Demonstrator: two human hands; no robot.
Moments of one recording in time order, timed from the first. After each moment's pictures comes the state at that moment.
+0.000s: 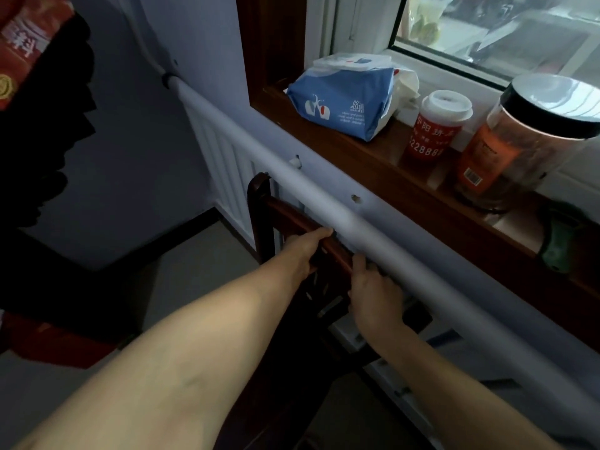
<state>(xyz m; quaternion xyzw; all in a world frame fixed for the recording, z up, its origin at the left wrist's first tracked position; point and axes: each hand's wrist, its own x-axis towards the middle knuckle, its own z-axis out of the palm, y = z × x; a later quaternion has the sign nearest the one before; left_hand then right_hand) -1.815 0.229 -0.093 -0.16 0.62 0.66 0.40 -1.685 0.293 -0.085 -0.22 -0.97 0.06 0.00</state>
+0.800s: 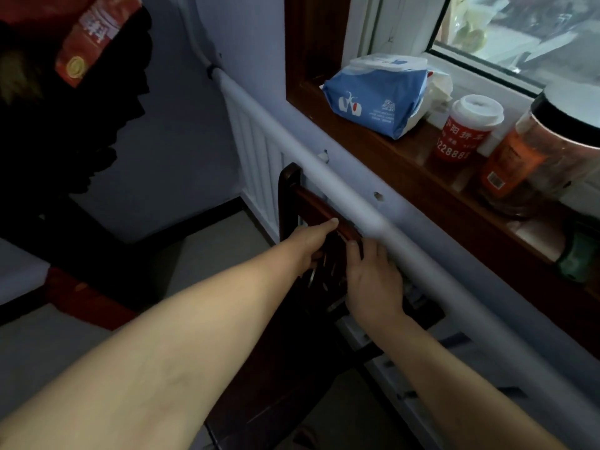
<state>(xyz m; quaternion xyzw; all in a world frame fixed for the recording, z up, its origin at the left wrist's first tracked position) -1.795 0.196 -0.064 -0.13 0.68 0.61 0.39 -1.682 0.273 -0.060 -0.11 -0.99 0.00 0.00</state>
